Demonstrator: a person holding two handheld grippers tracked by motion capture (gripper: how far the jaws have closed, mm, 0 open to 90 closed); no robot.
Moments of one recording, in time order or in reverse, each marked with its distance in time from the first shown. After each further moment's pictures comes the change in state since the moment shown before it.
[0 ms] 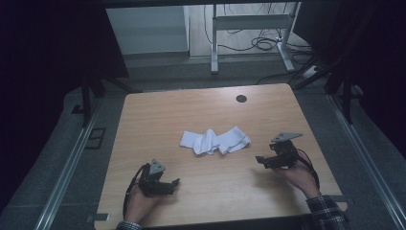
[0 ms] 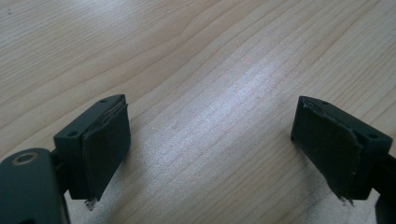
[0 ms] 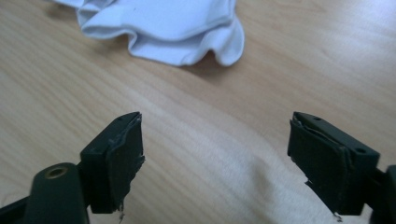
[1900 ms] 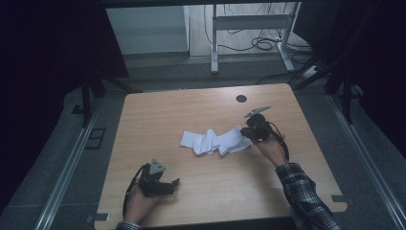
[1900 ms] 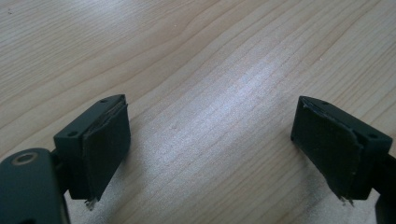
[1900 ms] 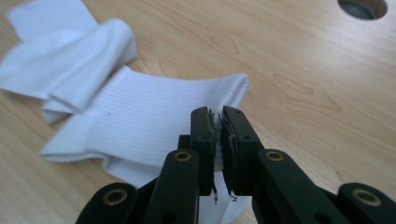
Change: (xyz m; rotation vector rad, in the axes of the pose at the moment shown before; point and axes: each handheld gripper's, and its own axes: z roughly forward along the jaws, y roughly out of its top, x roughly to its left) left arm 0.000 0.000 0.000 -0.003 0.002 -0.003; right arm 0.004 0.094 0.063 0.070 -0.031 -0.031
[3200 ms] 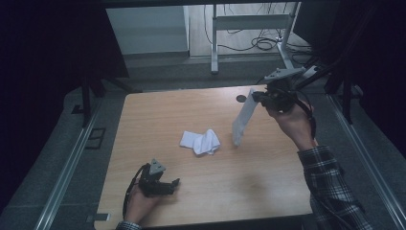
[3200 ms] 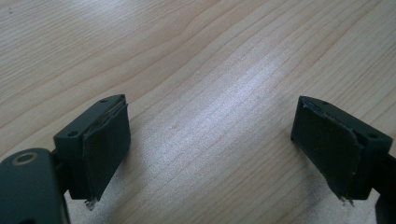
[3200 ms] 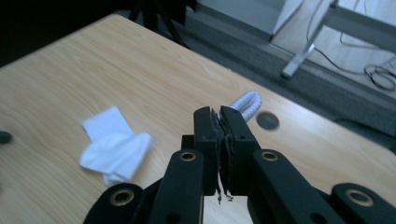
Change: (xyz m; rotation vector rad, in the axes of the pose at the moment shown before) left arm 0.000 0.000 0.000 -0.002 0.002 0.003; right arm 0.012 0.082 -0.159 -0.241 -0.078 -0.058
